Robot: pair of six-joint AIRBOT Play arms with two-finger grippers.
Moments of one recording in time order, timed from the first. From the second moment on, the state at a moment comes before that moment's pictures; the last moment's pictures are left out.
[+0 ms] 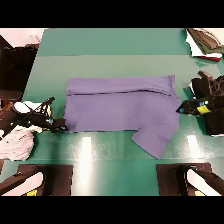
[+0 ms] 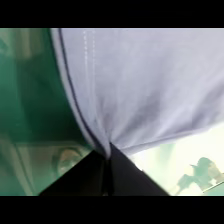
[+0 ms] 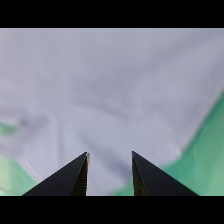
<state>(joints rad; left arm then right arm) 0.12 -1.16 0.62 1.02 -1.13 -1.25 -0.25 -1.00 0.90 -1.20 1.41 1.34</state>
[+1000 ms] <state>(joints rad) 0.11 -1.15 0.73 1.02 -1.19 -1.25 -0.35 -1.08 0.56 -1.08 1.28 1.35</state>
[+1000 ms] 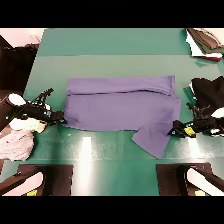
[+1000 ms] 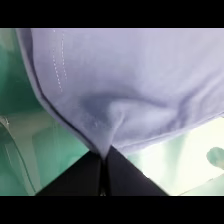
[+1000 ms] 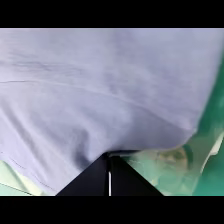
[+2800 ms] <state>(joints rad) 0.11 -1.41 1.17 0.99 -0.95 -1.35 -0.17 -1.50 1.43 -1.13 1.24 1.37</state>
